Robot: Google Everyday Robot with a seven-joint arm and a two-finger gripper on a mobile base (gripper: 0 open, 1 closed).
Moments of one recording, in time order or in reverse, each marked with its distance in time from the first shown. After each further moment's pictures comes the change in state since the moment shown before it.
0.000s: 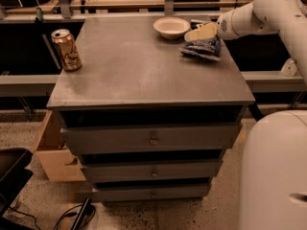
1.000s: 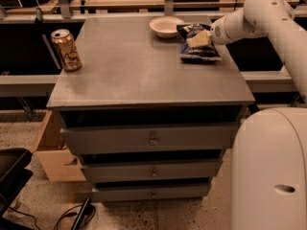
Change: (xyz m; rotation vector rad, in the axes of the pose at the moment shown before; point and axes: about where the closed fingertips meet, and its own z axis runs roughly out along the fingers) arm 0.017 0.003 0.025 0.001 0.062 -0.017
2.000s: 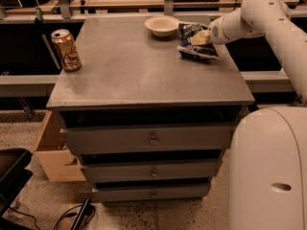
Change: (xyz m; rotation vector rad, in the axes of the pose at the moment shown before) arm 0.002 0.004 0.007 -0.009 0.008 0.000
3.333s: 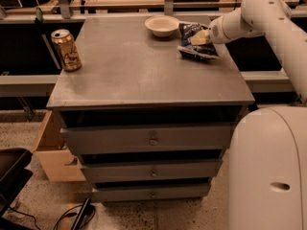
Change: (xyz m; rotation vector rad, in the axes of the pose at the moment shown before) arm -0.003 0.000 -0.002 0.000 0.000 0.000
